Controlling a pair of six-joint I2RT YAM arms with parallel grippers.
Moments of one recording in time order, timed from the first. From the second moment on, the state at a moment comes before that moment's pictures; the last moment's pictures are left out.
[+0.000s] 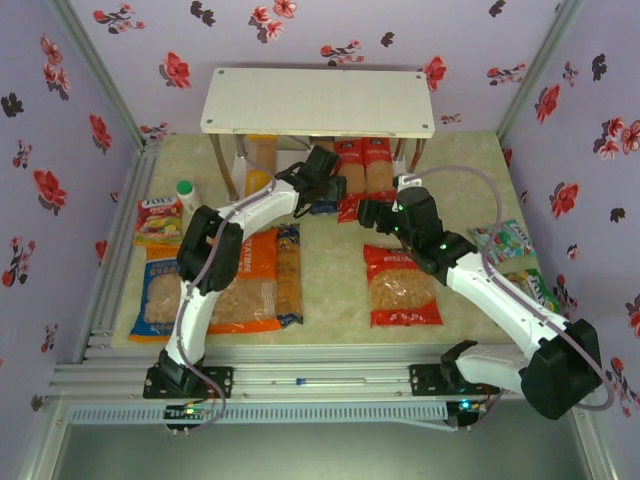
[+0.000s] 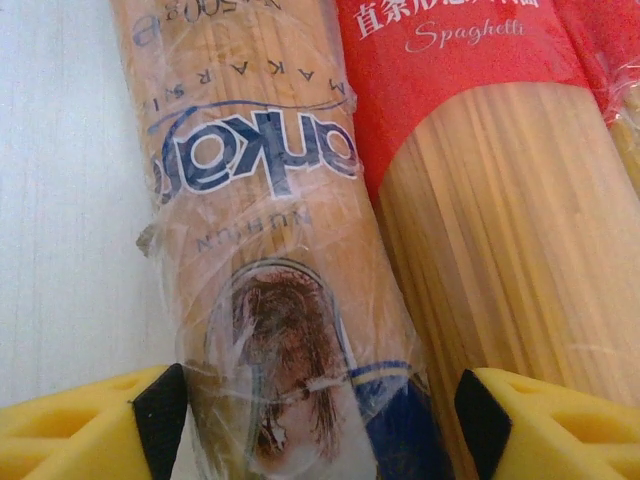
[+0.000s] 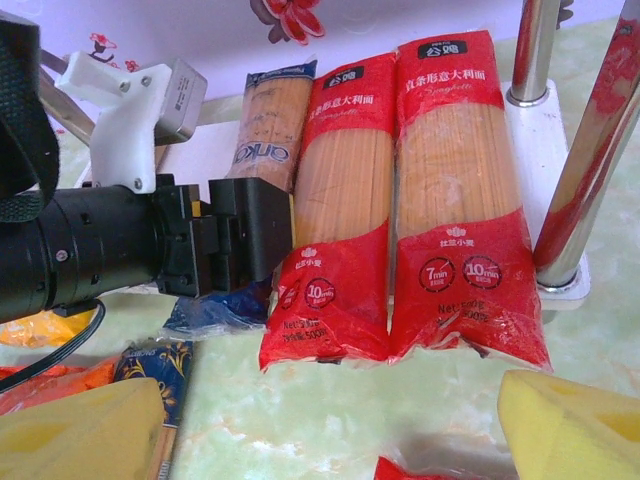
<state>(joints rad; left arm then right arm) -0.68 2.18 1.78 -0.40 -0.19 -0.42 0.55 1.16 0.88 -0.23 0.16 0.46</state>
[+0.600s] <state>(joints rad) -0.78 1.62 1.23 -0.23 -0.37 -0.27 0.58 1.16 0.88 -0.26 0.09 0.48</state>
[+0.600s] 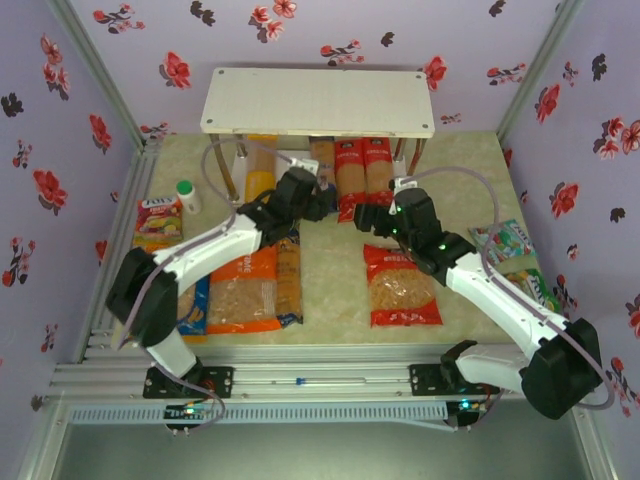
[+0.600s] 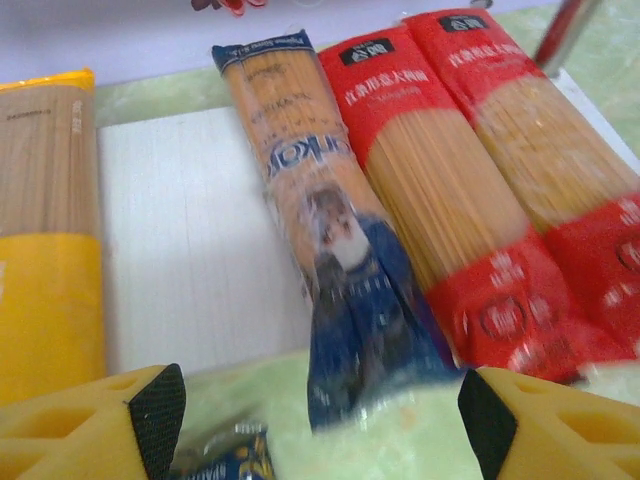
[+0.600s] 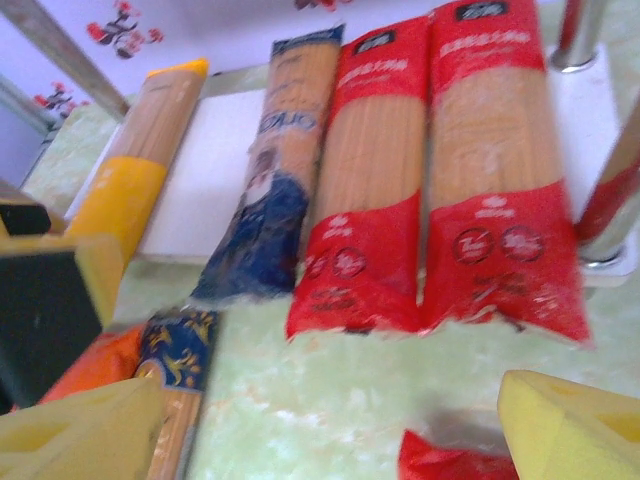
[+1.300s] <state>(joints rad) -0.76 1.12 0.74 -0.31 -0.41 -0.34 1.03 1.62 0.85 -0.18 0.04 0.77</state>
